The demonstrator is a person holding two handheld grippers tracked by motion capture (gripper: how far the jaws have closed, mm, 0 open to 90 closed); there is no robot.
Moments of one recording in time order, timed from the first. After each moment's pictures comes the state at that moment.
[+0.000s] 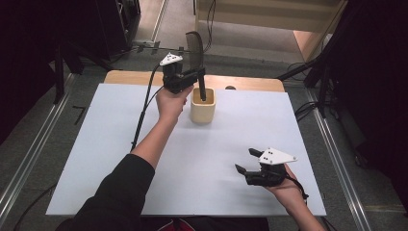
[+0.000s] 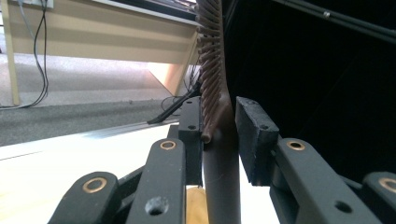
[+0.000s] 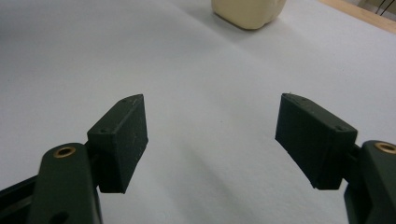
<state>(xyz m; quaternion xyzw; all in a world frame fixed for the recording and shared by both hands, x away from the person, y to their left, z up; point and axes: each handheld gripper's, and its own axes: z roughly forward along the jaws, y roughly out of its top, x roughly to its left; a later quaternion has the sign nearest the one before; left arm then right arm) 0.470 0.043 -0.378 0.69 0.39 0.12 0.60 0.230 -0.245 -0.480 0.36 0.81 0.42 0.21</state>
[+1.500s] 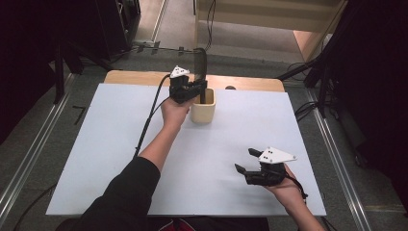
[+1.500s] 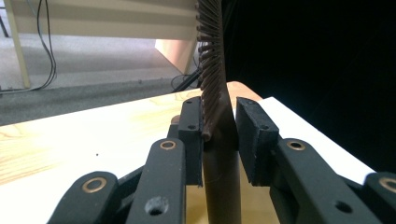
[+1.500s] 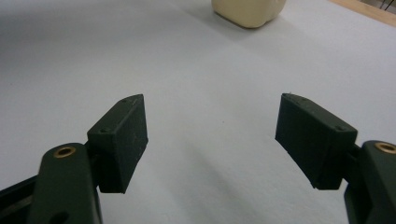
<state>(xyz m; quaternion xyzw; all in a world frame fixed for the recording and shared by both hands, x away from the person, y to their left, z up) 0.476 0.033 -0.427 0.72 0.39 0.12 0.57 0.232 -0.245 -0.481 0.37 0.80 0.42 0.20</state>
